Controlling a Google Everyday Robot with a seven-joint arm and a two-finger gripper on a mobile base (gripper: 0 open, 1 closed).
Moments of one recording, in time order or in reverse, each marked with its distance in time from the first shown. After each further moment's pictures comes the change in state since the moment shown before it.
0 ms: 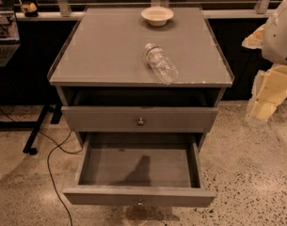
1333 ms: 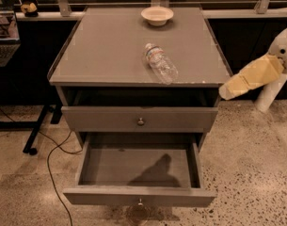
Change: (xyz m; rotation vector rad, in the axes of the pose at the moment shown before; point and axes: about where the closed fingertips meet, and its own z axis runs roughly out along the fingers) arm 0.015 -0.039 0.029 -0.009 -0.289 0.678
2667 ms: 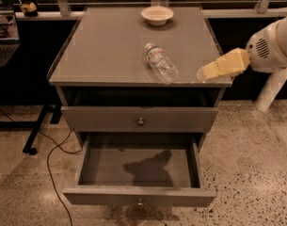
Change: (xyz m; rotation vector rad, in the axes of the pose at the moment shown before) arm -0.026 -0.024 0.038 0.108 -0.089 0.308
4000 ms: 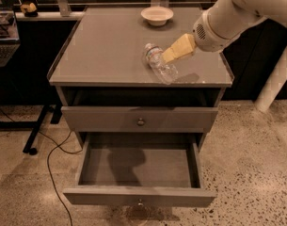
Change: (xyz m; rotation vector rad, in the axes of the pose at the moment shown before) arm -0.081 0.035 0.086 0.057 0.044 -0.064
